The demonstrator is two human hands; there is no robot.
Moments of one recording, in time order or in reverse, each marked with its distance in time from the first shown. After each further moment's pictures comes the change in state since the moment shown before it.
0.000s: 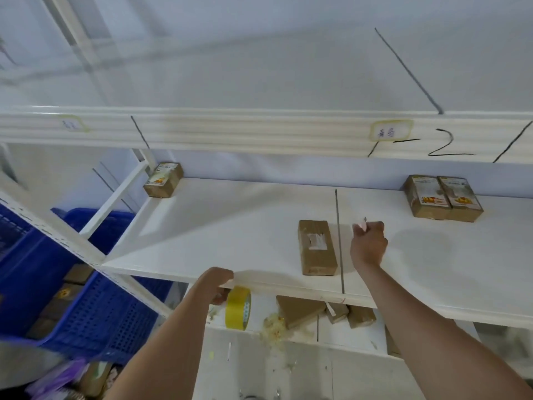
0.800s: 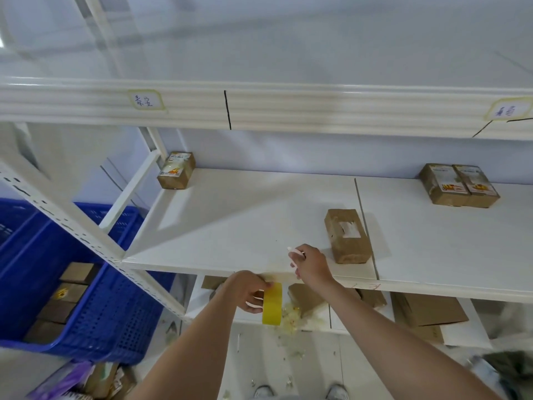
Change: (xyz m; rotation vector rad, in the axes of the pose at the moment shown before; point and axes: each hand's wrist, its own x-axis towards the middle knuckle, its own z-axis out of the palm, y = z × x) left_hand 0.012 -0.026 -0.016 0.199 -0.404 -0.036; right_hand -0.154 -0.015 0.128 -0.009 -0.634 -0.062
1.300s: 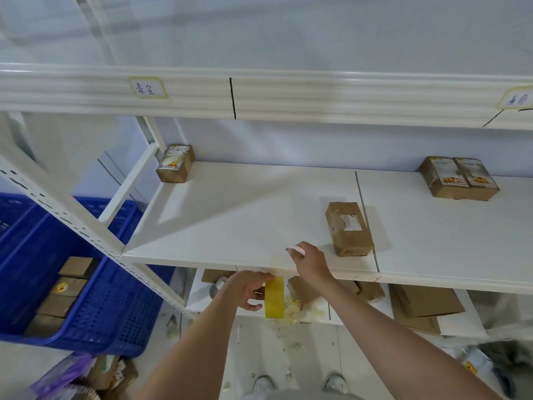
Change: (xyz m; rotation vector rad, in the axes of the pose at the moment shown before) left_hand 0.006 -0.014 0.004 -0.092 0.031 0.027; right_hand -0.008 0.006 0.008 -0.103 0.001 -0.046
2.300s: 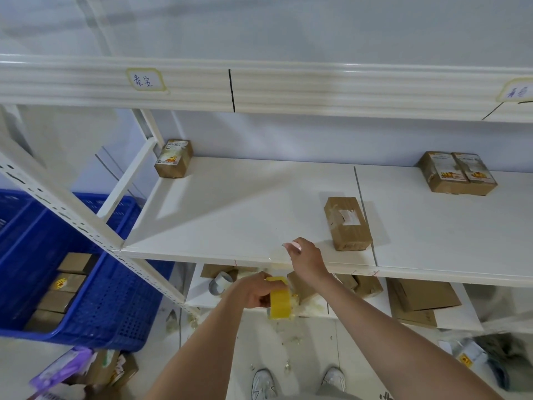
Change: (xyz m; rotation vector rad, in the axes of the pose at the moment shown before) left_hand 0.010 -0.018 0.022 -0.038 -0.111 0.151; right_hand -0.012 -0.012 0.003 0.029 0.000 0.030
